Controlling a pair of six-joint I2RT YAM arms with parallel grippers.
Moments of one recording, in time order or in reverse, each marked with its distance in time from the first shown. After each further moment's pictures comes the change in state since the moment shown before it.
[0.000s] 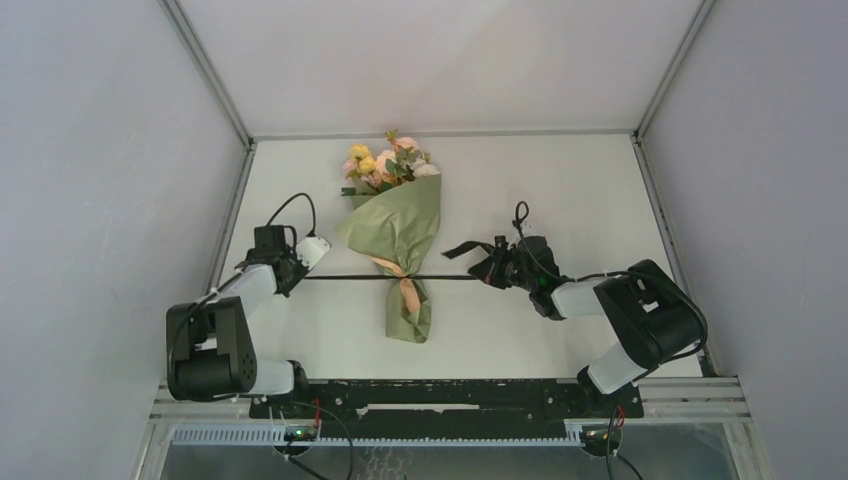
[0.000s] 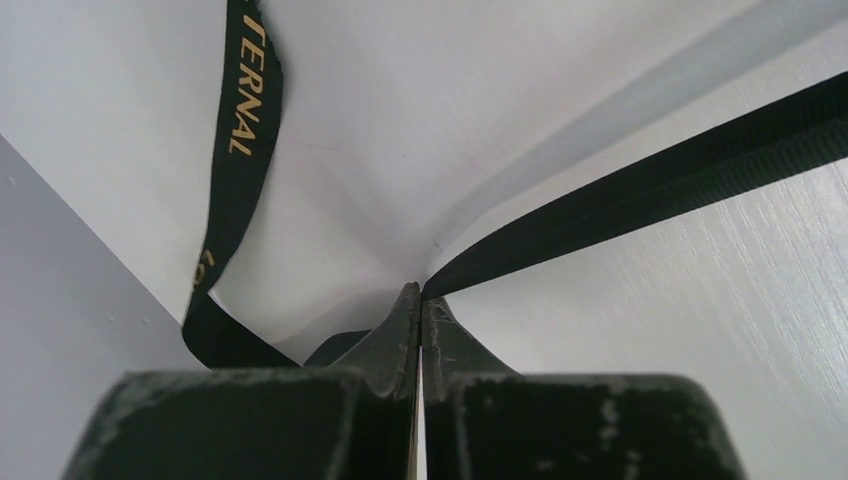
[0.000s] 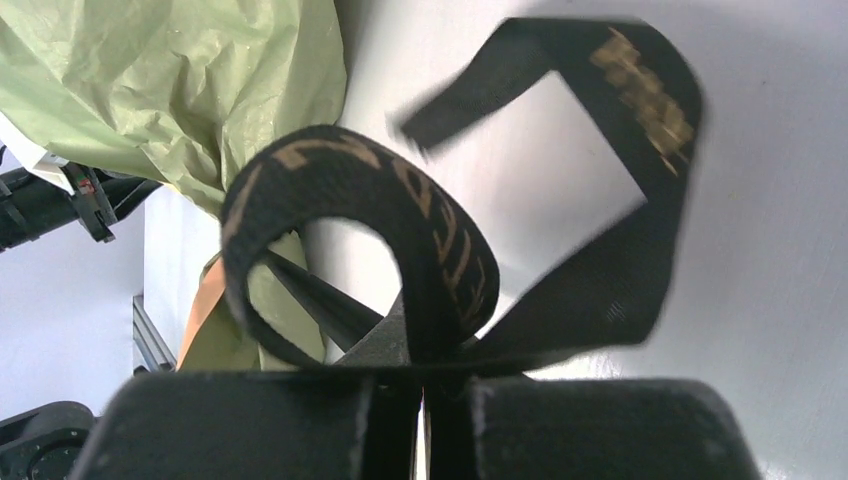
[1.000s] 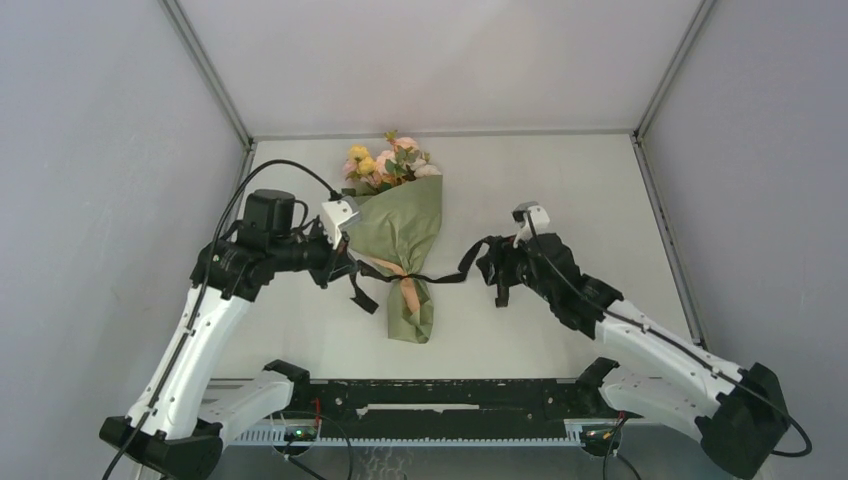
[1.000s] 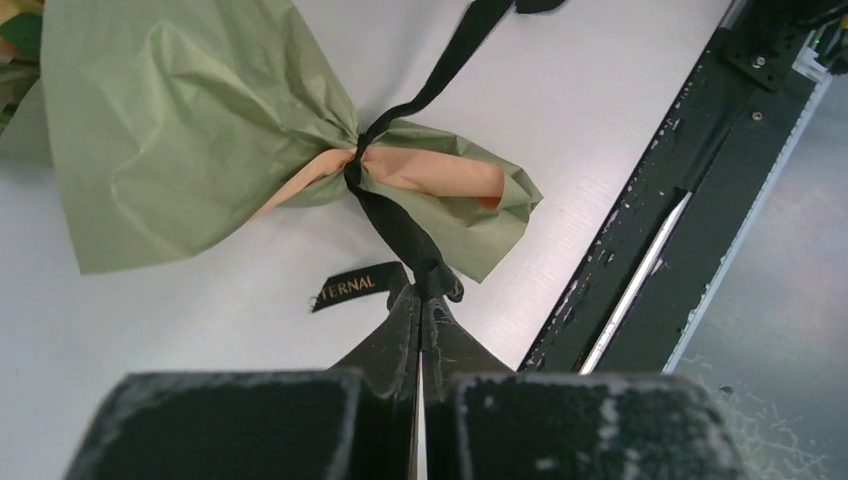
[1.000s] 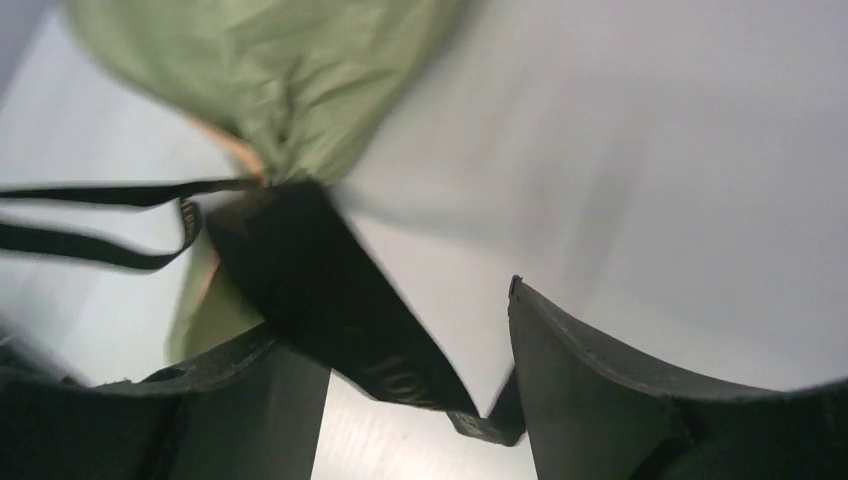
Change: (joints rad) left arm -0.483 -0.387 0.605 -0.758 0.626 -0.532; right arm 0.242 -0.677 0.150 -0.735 0.359 -0.409
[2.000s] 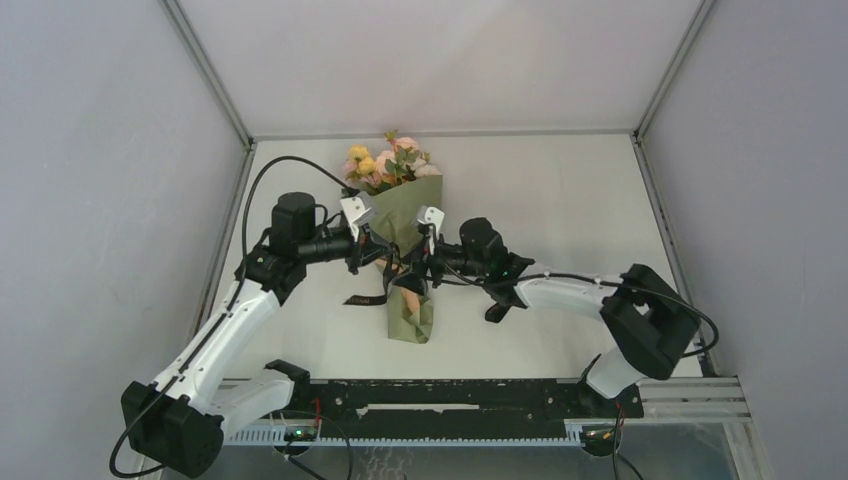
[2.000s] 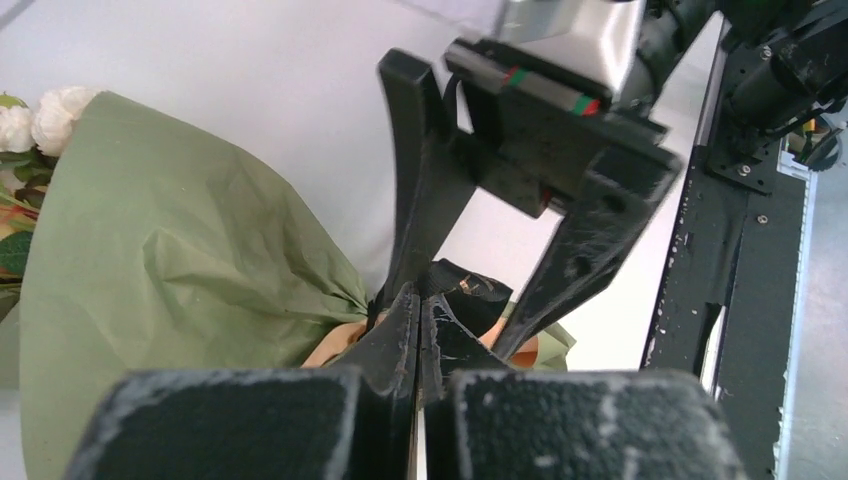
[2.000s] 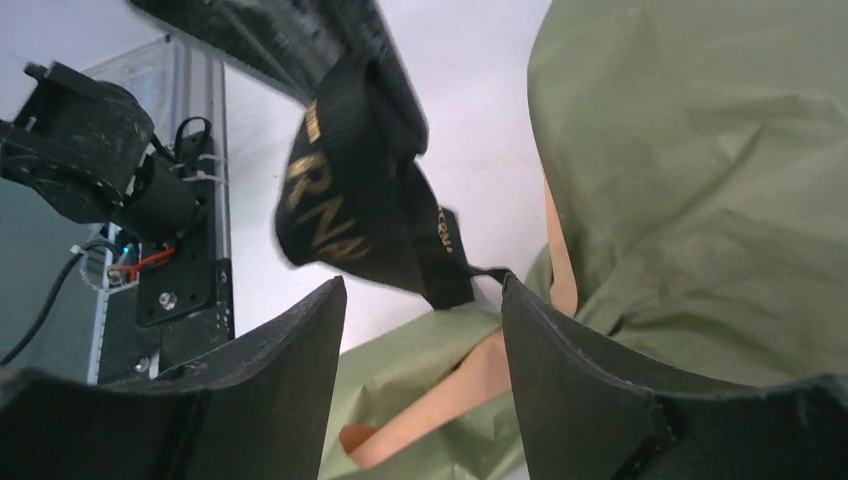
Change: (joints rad) left arm -0.021 0.032 -0.320 0.668 0.179 -0.129; right arm 0.134 0.619 0.216 0.576 -0.564 -0.282
